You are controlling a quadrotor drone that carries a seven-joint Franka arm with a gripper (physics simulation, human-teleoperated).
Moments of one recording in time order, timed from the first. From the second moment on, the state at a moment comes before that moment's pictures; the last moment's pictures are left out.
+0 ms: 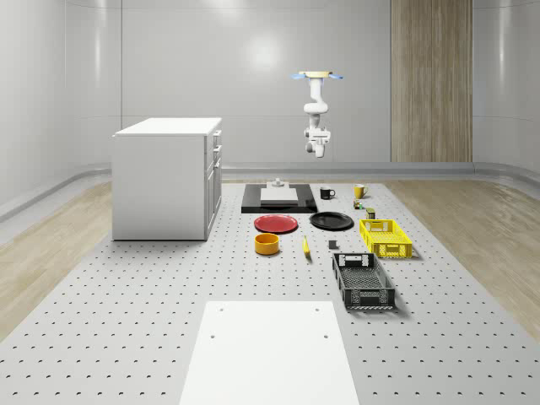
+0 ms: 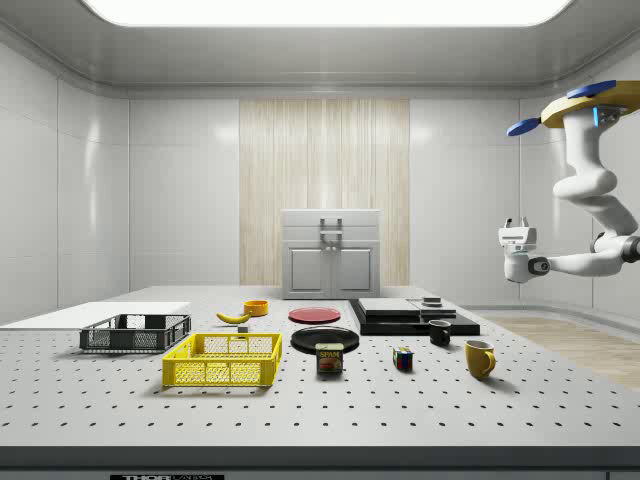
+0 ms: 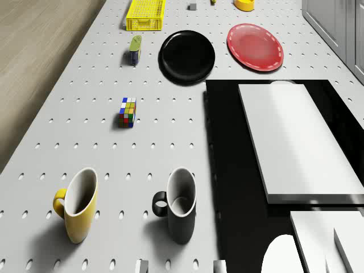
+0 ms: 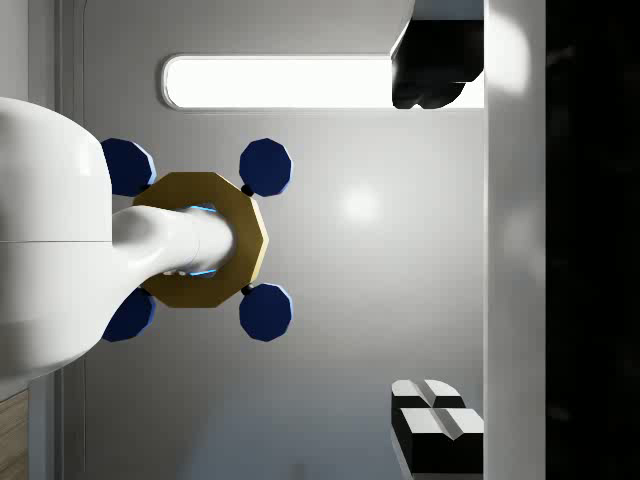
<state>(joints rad) 0.00 -0.79 0.00 -2.34 0.00 1.55 0.79</state>
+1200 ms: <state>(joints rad) -0.01 -0.70 0.00 -2.04 0.00 1.36 0.78</state>
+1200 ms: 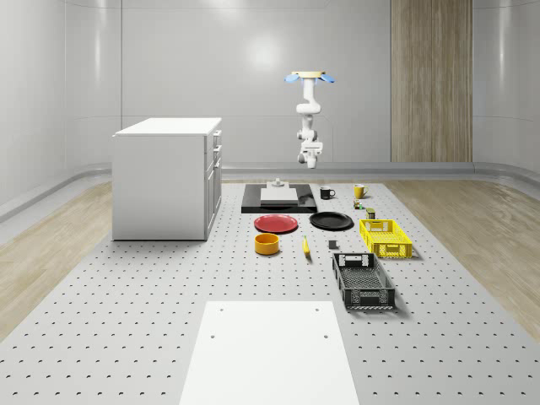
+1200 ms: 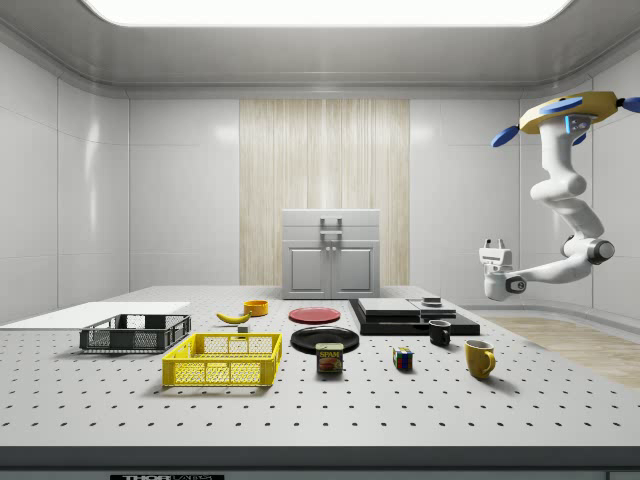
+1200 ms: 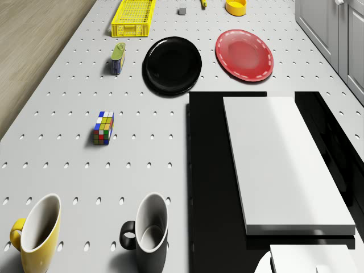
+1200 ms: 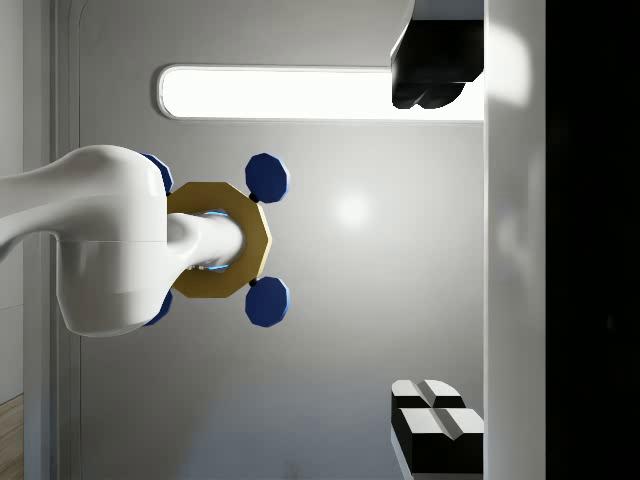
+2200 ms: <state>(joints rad) -0.01 -0.71 0.01 -2.05 0.00 1.37 0.78</state>
